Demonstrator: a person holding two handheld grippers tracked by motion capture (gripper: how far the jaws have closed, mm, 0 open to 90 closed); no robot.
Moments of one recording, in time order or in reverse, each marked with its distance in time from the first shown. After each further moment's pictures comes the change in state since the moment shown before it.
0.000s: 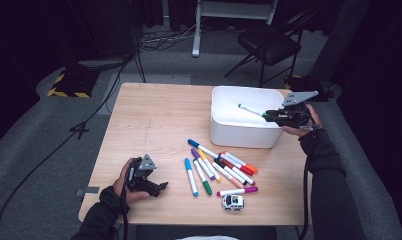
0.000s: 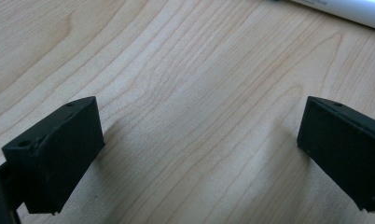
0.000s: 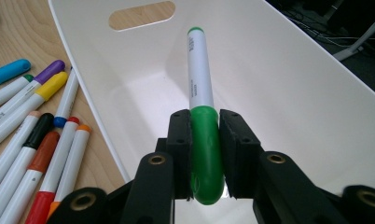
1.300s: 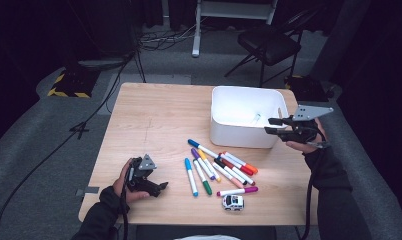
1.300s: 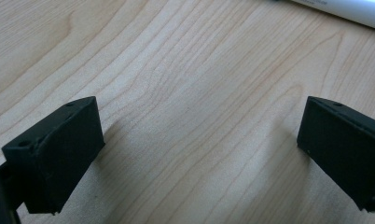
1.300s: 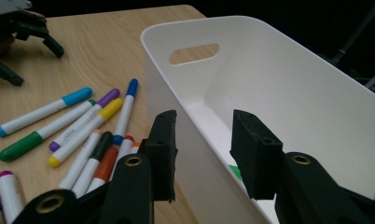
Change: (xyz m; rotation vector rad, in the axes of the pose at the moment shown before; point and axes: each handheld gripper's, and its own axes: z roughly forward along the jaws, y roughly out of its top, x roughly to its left) left arm 0.000 0.000 0.000 0.001 -0.002 -0.002; right arm 0.044 -0.016 -0.032 -0.183 0.053 -0.013
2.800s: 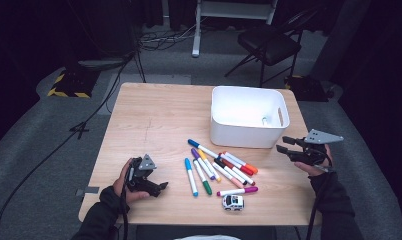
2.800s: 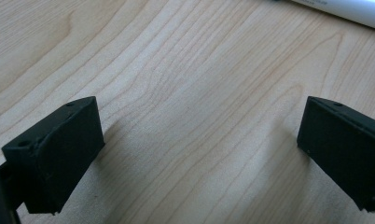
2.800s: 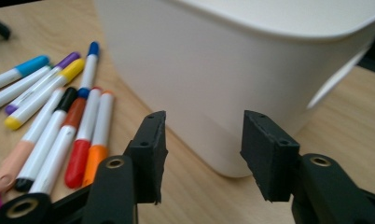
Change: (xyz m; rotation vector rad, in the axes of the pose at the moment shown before) left arm 0.000 0.000 0.000 0.000 0.000 0.000; right arm 0.006 -0.095 -0.014 -0.028 -0.150 0.184
